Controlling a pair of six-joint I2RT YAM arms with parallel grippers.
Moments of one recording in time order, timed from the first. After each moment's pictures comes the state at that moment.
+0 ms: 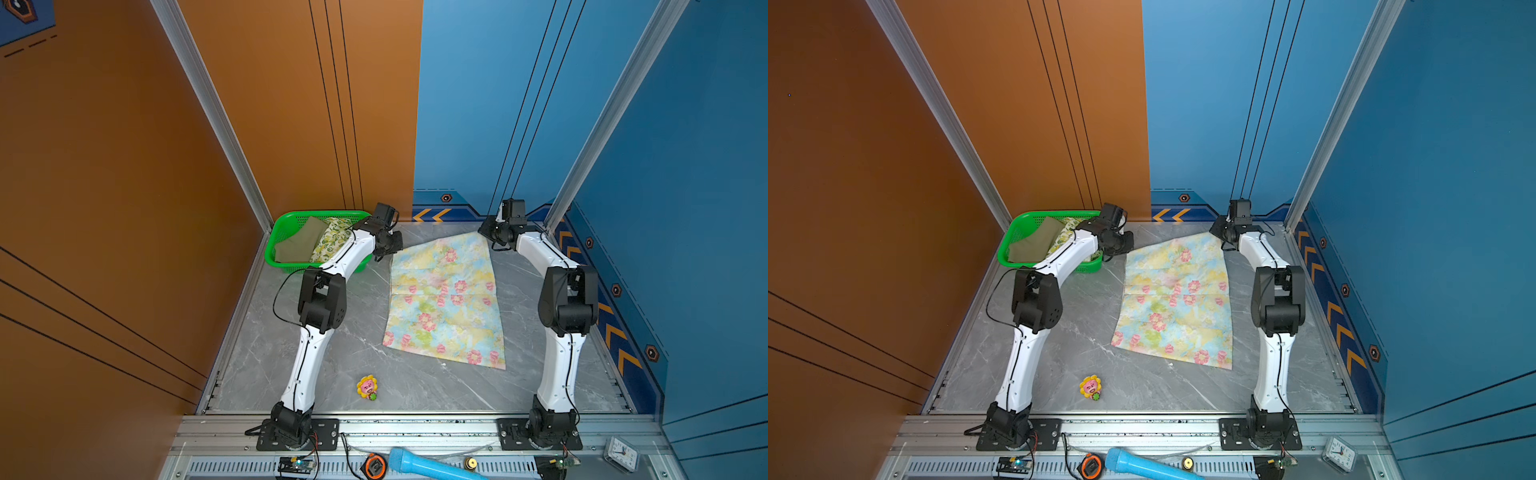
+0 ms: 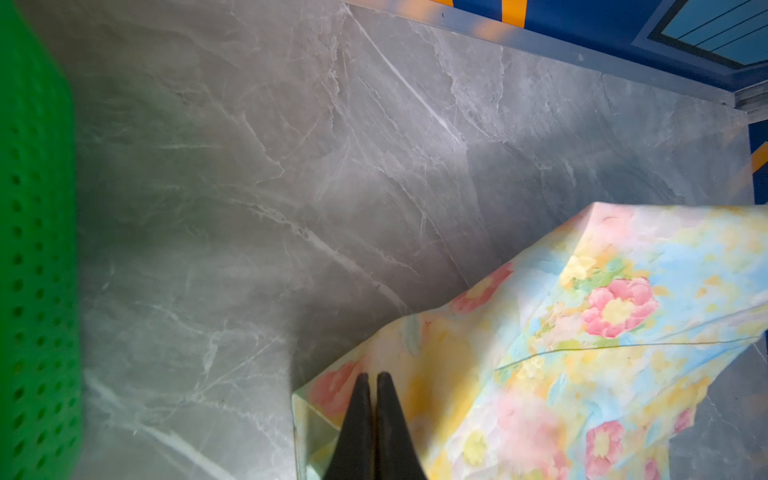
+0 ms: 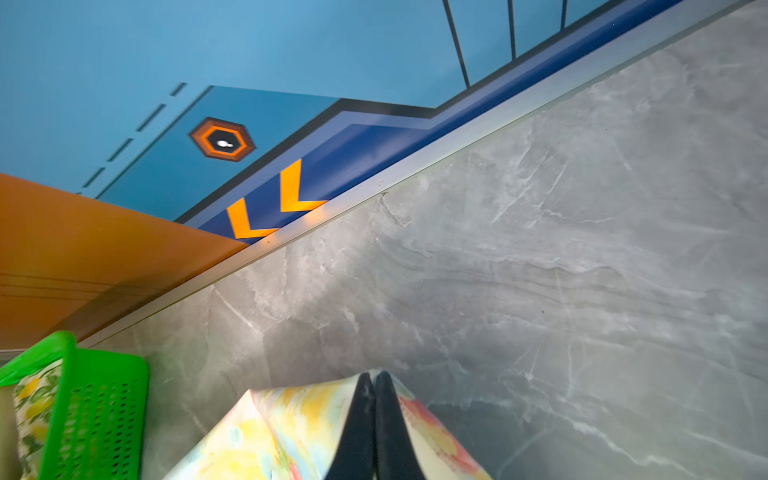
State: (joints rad) left arm -0.38 2.38 2.19 -0.75 0.14 -0.47; right arm 0.03 2.11 1.75 -0.30 -0.15 0.54
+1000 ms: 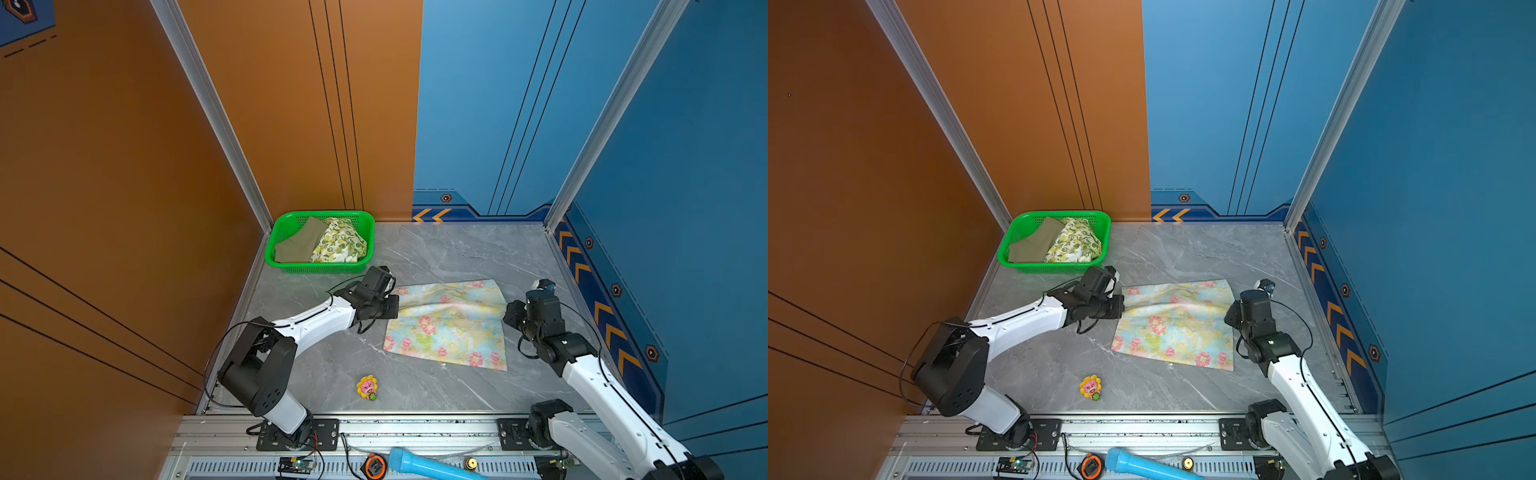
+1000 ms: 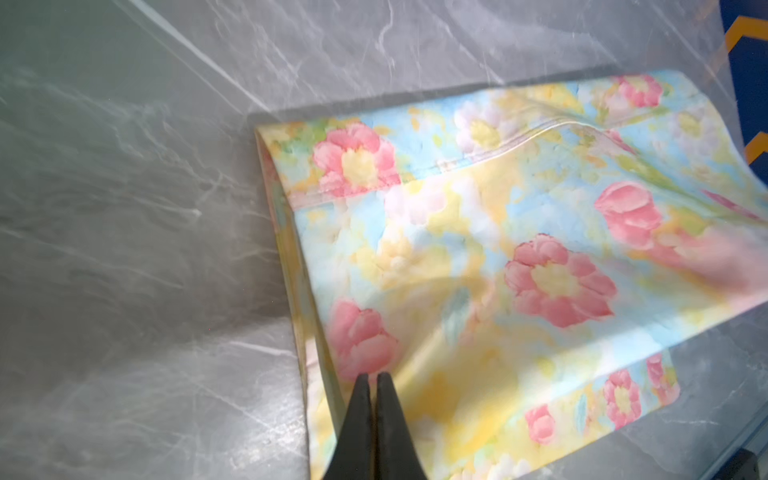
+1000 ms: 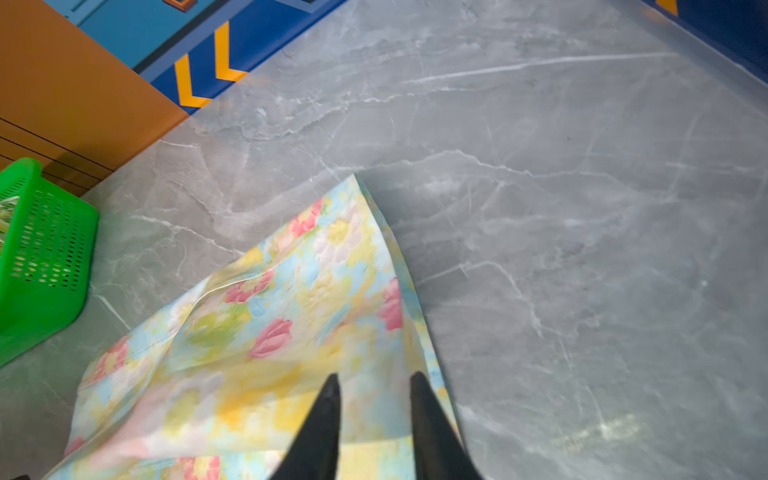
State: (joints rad) left arm -0.61 1.57 0.93 -0.30 0.10 -0.52; right arm 0.21 0.84 0.54 -0.44 0.18 0.66
